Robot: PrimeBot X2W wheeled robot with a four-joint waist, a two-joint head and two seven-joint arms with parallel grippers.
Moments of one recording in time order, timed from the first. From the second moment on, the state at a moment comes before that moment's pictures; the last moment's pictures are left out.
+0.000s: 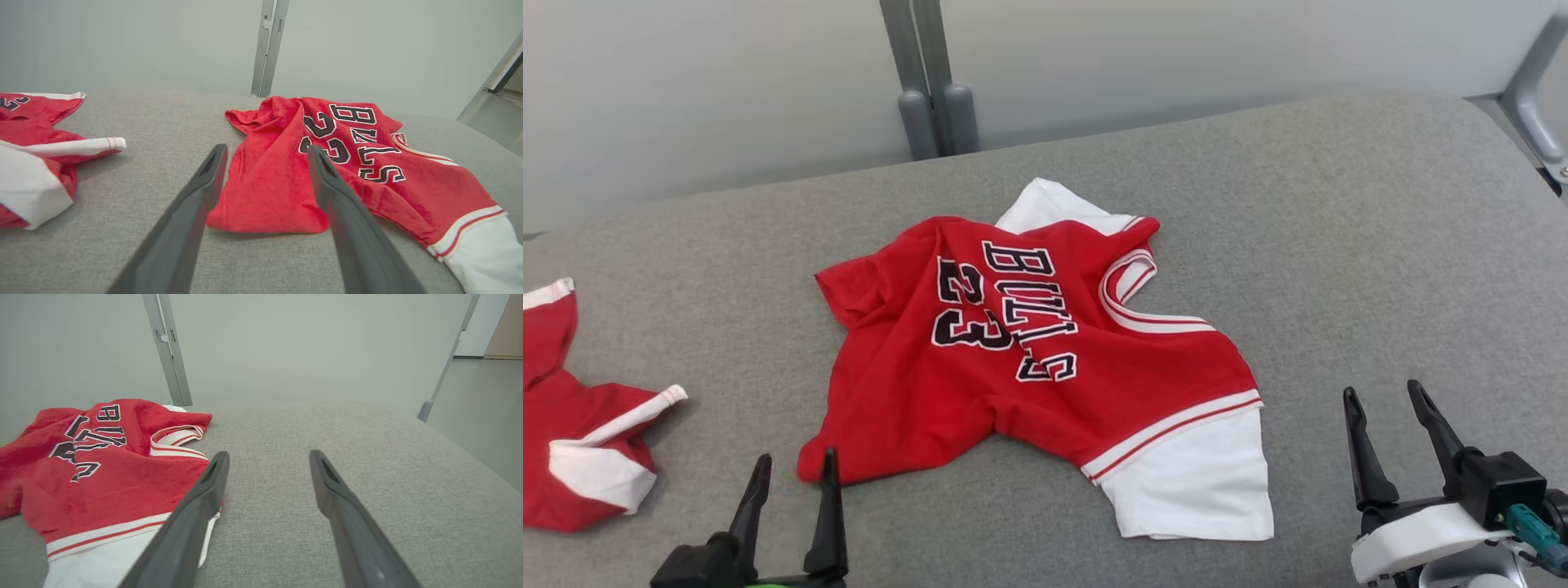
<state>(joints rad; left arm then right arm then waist) 0.12 0.22 -0.26 0.04 -0.47 0.10 -0.26 0.06 -0.11 -0.04 0.13 0.11 0.13 -0.26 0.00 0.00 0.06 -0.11</state>
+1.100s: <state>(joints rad) 0.19 0.06 0.01 0.17 -0.26 -0.13 -0.26 0.07 -0.08 0.03 0.19 0.11 0.13 -0.26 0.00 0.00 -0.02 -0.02</state>
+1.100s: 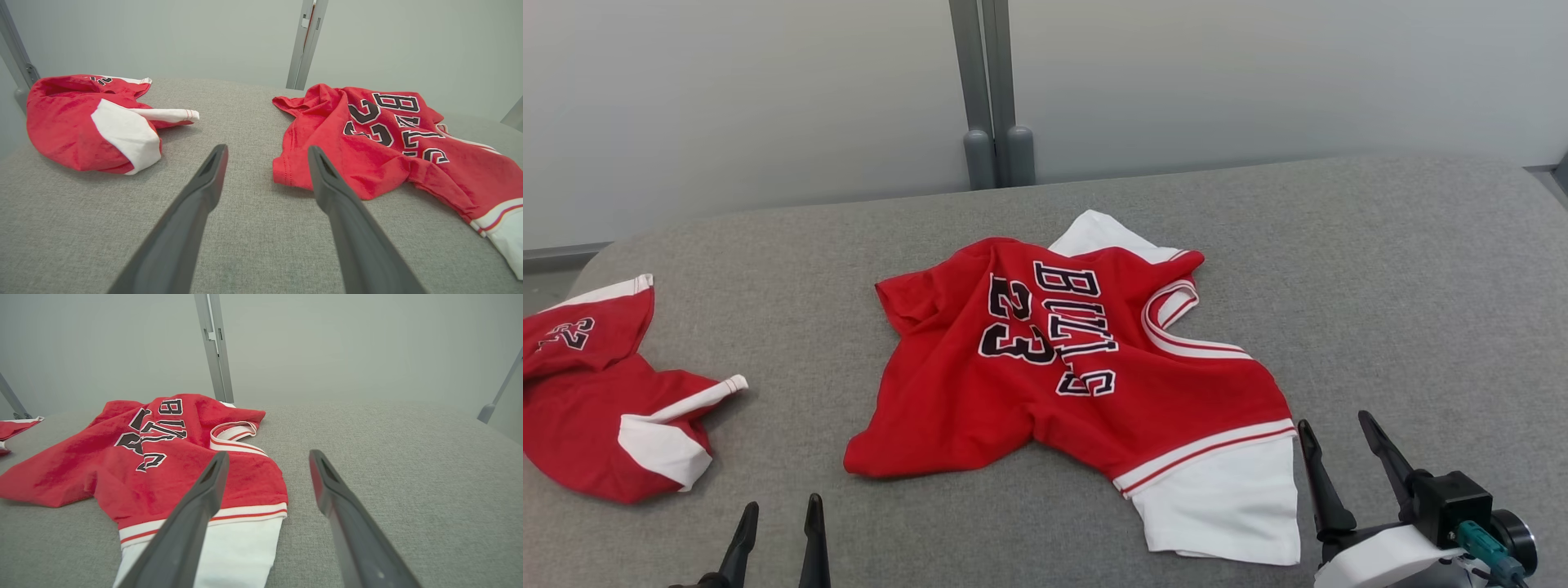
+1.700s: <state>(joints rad) -0.01 0.13 -0.16 0.33 -0.34 -0.13 -0.14 0.00 -0.11 0.18 0.38 0.15 0.13 -0.07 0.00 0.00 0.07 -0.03</state>
